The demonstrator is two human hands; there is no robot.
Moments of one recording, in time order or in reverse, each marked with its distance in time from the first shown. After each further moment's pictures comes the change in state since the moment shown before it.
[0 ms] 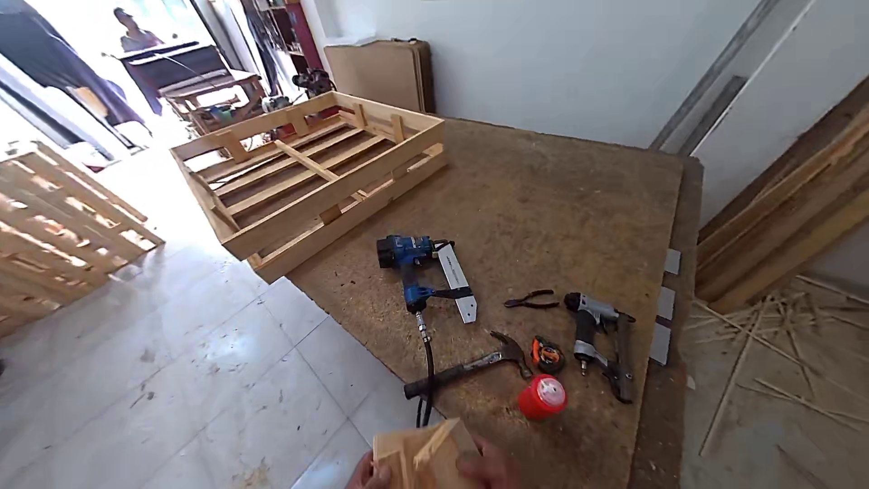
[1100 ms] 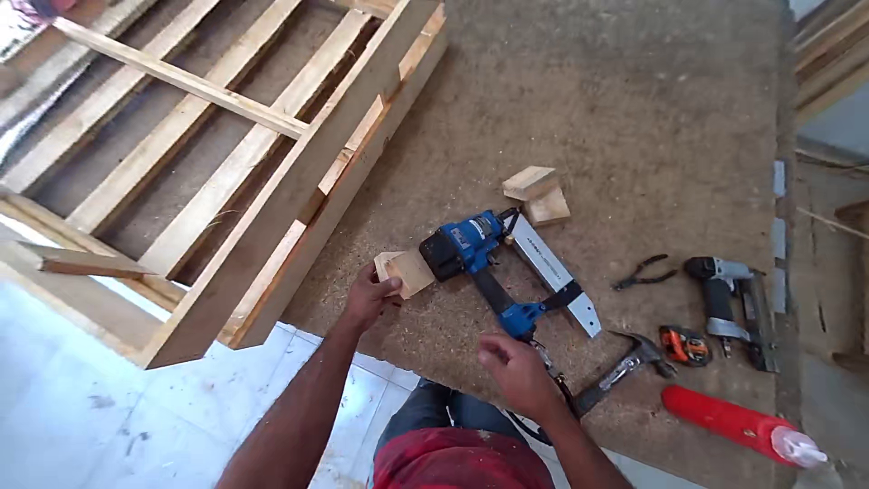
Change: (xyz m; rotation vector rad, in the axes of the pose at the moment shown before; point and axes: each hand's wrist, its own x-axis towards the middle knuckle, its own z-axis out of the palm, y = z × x) left_hand 0.528 0.263 -0.116 0.437 -0.256 -0.204; right_hand 0.352 -0.081 0.105 -0.849 0.671 -0.034
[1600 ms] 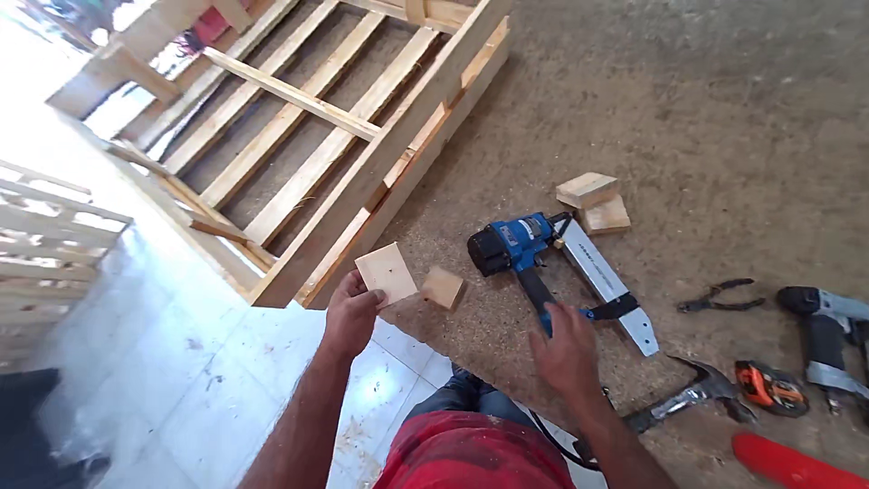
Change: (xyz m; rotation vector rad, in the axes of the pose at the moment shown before) left_hand -0.139 0.068 -0.040 -0.163 0.210 0.278; right_hand 0.026 0.002 -0.004 -0.485 0.374 -0.159
